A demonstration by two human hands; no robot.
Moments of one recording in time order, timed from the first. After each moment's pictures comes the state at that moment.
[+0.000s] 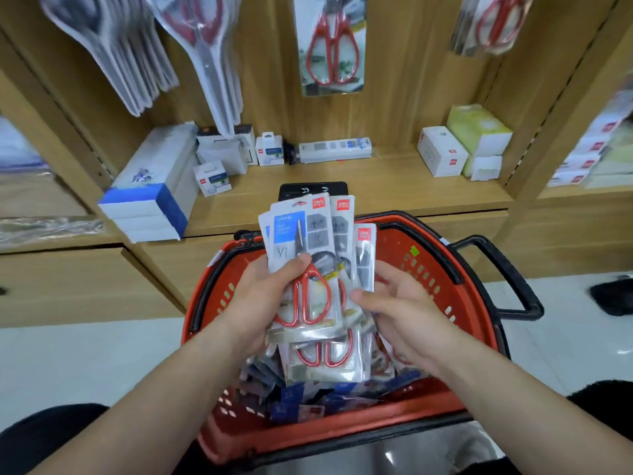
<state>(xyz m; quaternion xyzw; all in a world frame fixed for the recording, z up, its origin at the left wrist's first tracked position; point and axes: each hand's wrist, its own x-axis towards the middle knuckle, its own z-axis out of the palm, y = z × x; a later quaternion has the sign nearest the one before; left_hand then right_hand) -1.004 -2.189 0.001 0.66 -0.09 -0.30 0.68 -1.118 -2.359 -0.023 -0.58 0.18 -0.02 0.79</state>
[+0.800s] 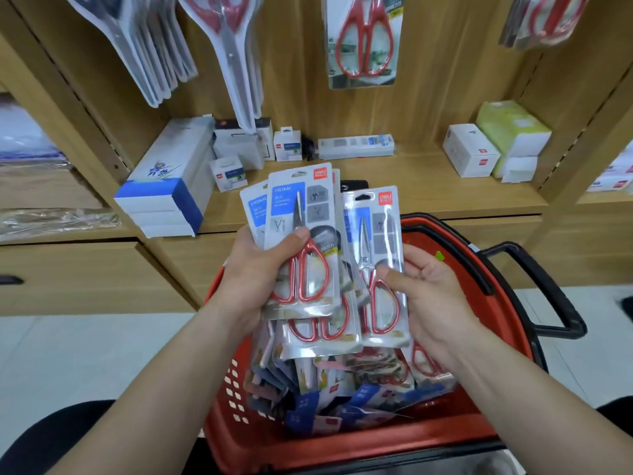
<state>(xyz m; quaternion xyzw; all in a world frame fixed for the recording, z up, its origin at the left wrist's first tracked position) -0.965 -2.180 0.016 0.66 -0.05 -0.21 0.72 -1.085 -2.360 -0.019 -0.54 0.23 -0.14 0.80</state>
